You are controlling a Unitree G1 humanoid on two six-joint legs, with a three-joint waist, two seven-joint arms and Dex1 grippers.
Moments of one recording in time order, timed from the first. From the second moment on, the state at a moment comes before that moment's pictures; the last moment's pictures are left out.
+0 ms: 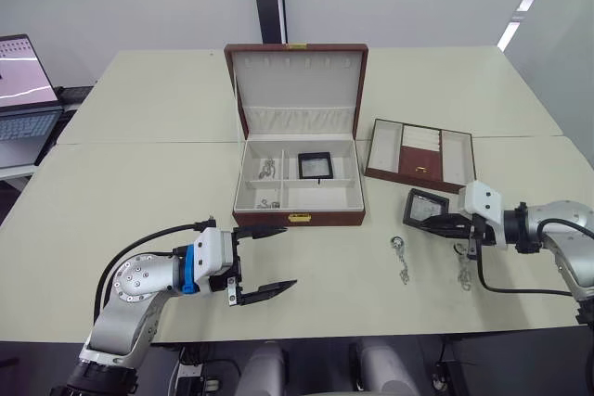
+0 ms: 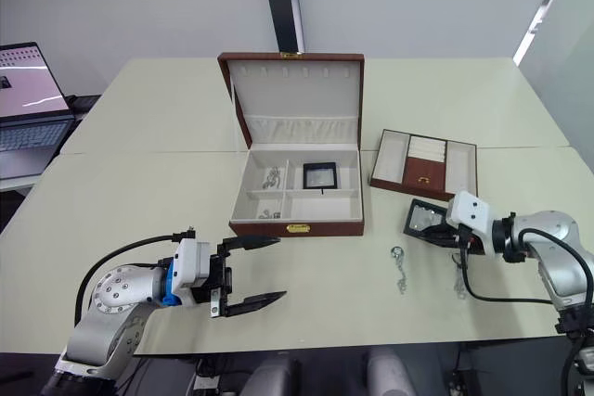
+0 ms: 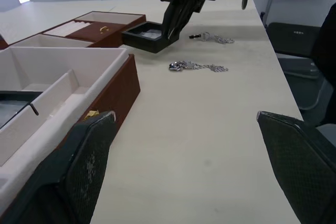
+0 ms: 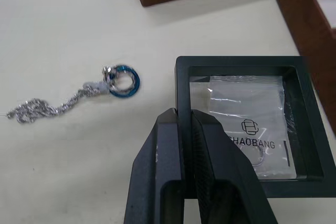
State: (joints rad) left arm 0.02 0.62 -0.01 -0.23 -0.46 -0.05 -1.14; right arm -0.32 -0.90 0.05 0.03 0.28 0.24 1.23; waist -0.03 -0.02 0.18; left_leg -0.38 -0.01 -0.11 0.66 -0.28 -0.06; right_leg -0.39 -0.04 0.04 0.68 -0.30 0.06
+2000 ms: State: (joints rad) left arm 0.31 0.47 0.18 -0.63 -0.50 0.21 -0.58; right arm -0.99 -0.43 0.40 0.36 0.11 0.56 1.34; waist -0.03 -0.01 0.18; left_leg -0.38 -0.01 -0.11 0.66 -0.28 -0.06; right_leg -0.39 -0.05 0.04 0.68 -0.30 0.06
